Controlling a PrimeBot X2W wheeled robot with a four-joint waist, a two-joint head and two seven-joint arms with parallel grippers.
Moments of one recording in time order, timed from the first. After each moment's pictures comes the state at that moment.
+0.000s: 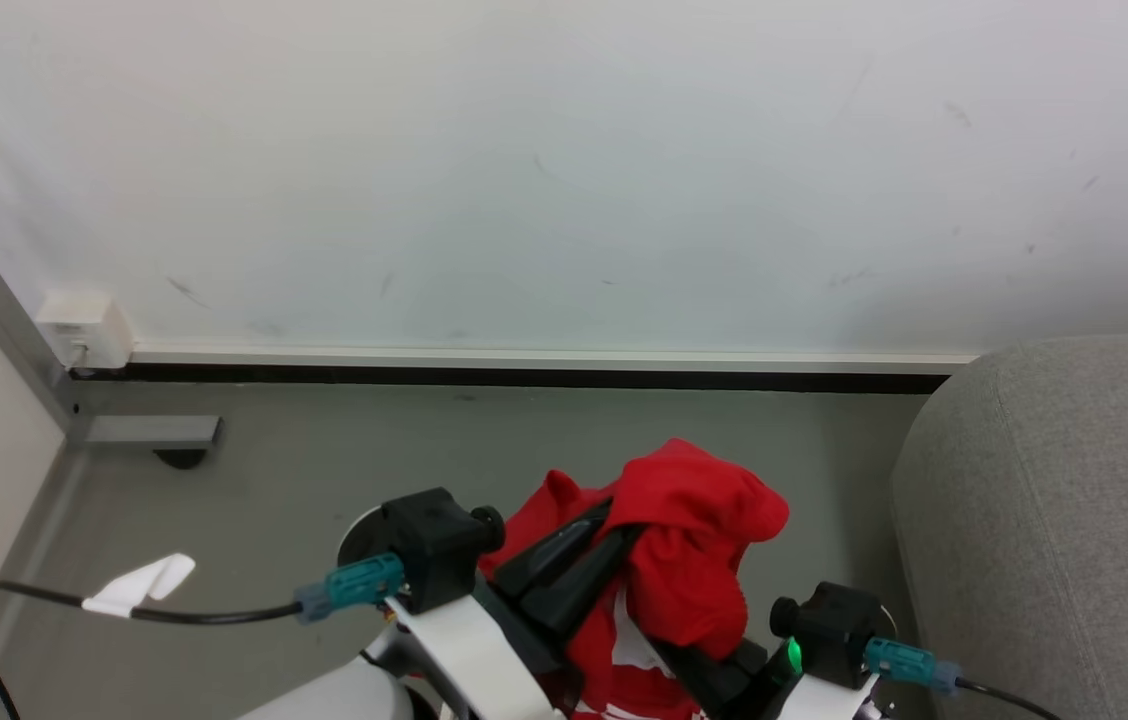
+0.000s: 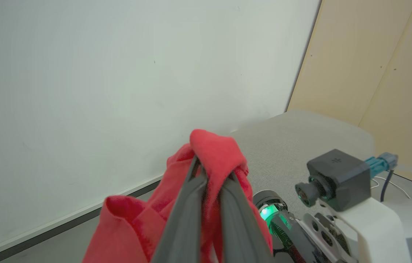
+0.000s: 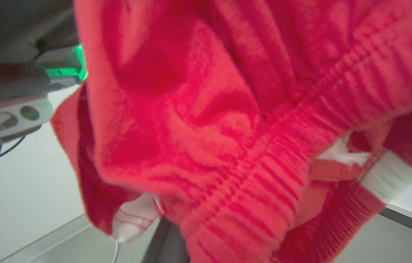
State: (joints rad) left arm -0.57 0.51 -1.01 -0.20 -0.82 0.13 -0.13; right arm -0.47 -0.27 1.05 0.27 0.79 0.13 -0.26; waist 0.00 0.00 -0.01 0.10
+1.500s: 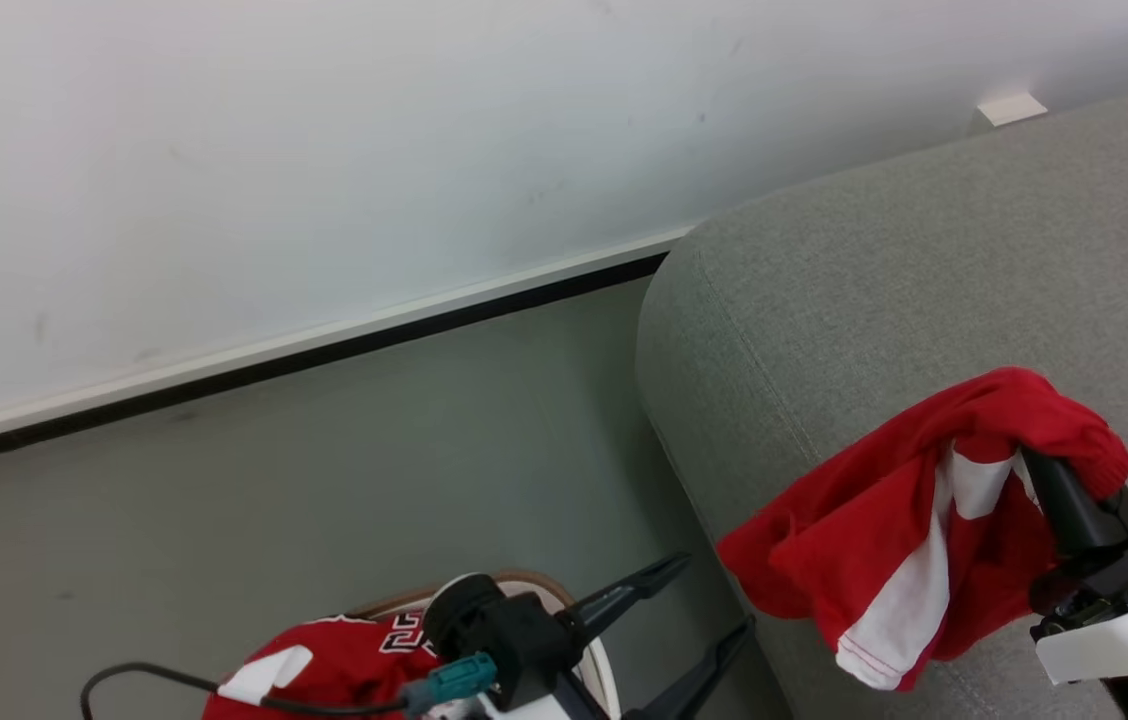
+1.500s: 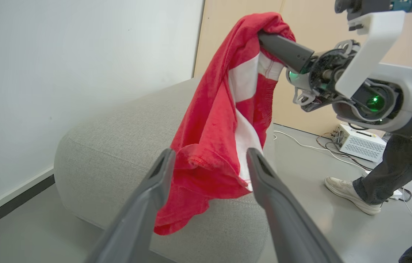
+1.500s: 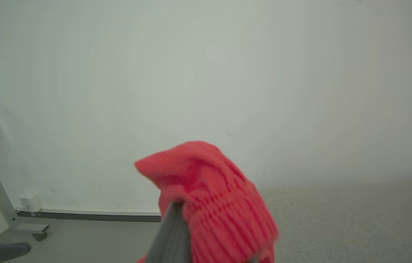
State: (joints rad) left arm -0.45 0.31 -1.00 0.09 -0.57 -0.05 -0.26; right arm -0.26 -0.52 0.40 -0.01 0.75 0.13 -0.26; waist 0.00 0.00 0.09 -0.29
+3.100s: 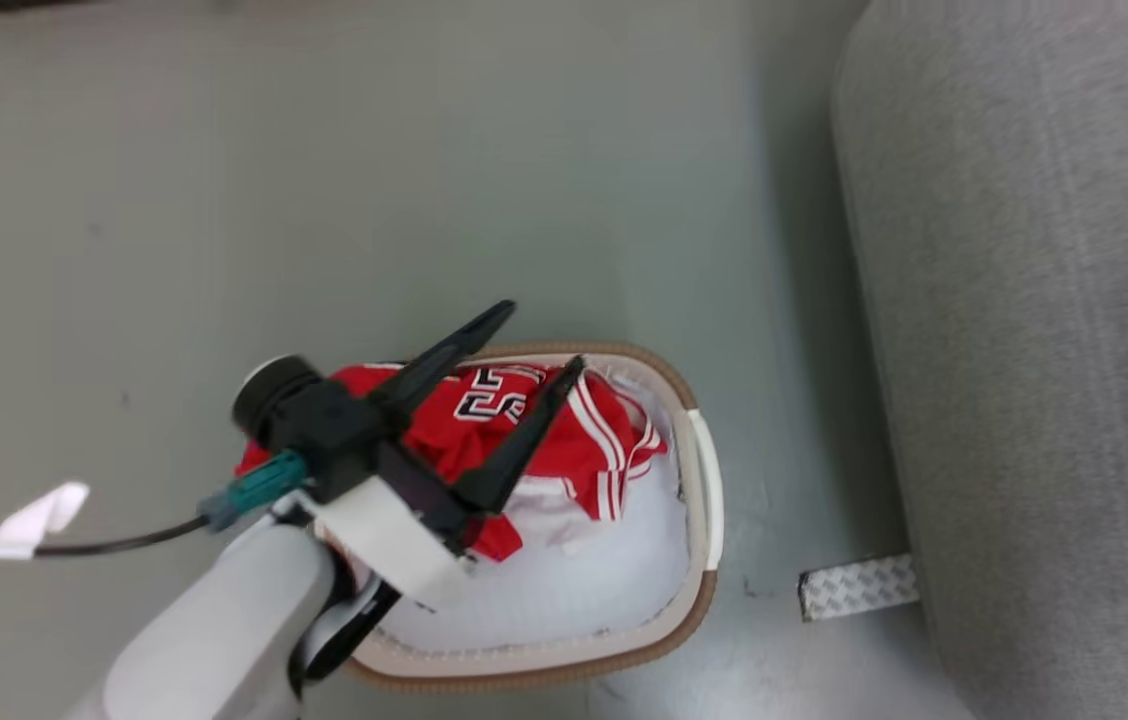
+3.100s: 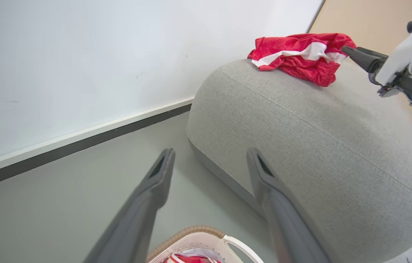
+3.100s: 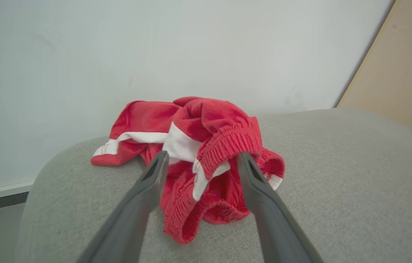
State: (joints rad) left arm -0.66 0.43 -0.77 0.11 -0.52 -0.13 -0.26; right arm -0.72 -0.10 -0.61 0.39 -0.06 0.13 -0.14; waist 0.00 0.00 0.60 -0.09
